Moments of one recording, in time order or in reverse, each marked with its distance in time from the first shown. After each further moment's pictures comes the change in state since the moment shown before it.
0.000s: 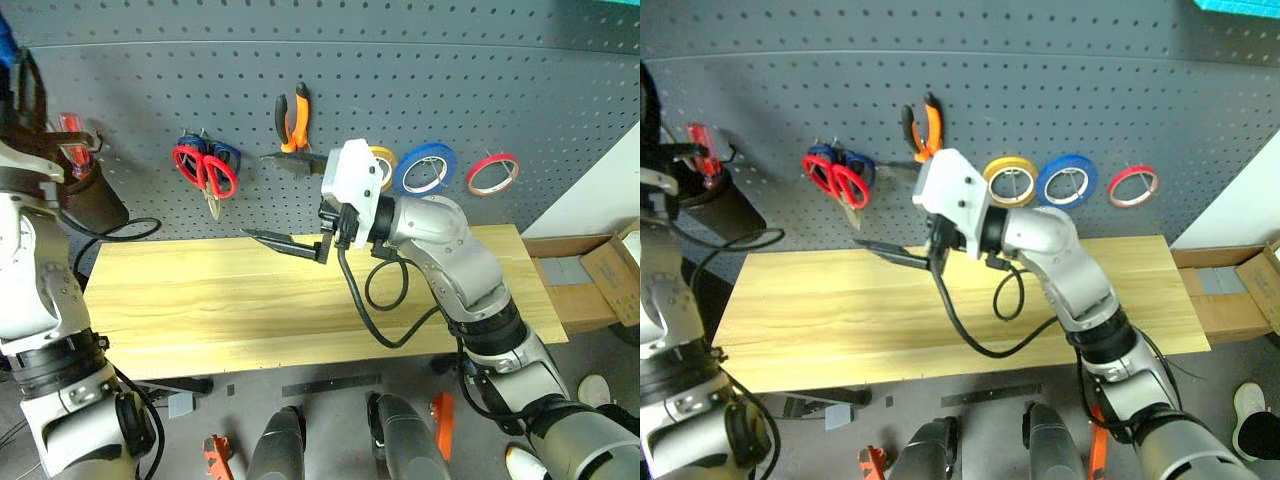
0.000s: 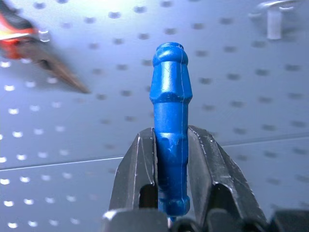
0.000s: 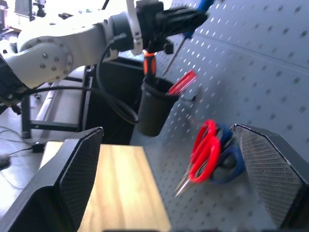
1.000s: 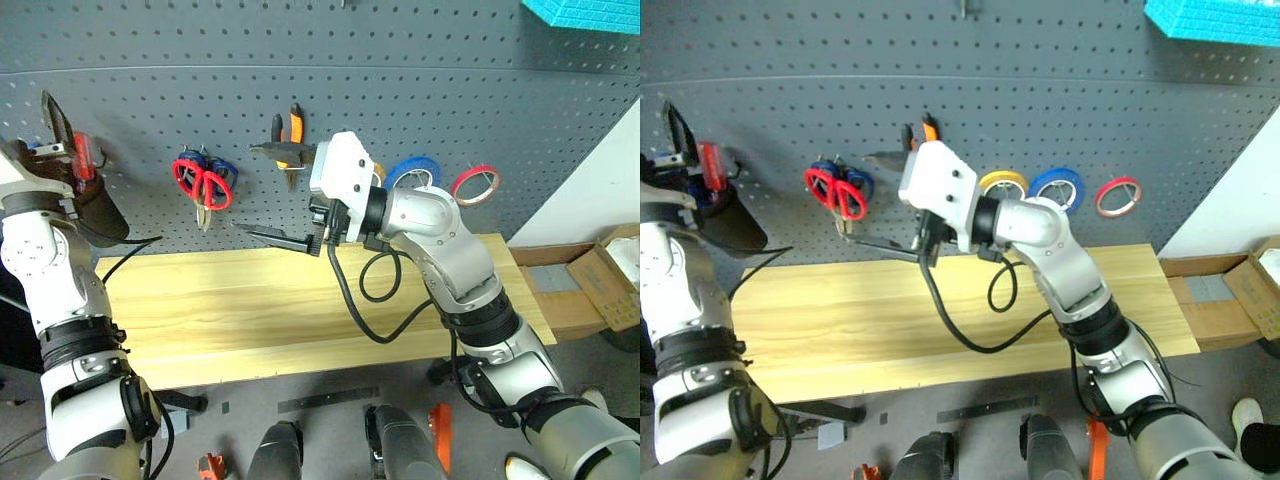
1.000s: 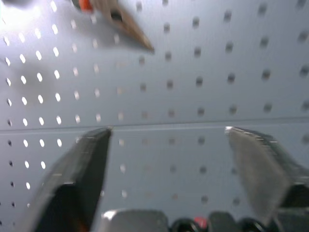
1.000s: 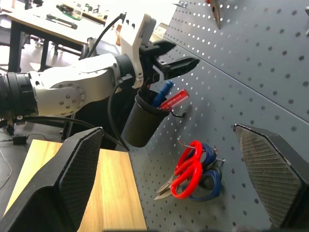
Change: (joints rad) left arm -0.036 -0.039 -0.043 0.361 0.064 -0.383 0.116; right arm -0.027 0.005 0.009 0.040 -0.034 -0.048 0.045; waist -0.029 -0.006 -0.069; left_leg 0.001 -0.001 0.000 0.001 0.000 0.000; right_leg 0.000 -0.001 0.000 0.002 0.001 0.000
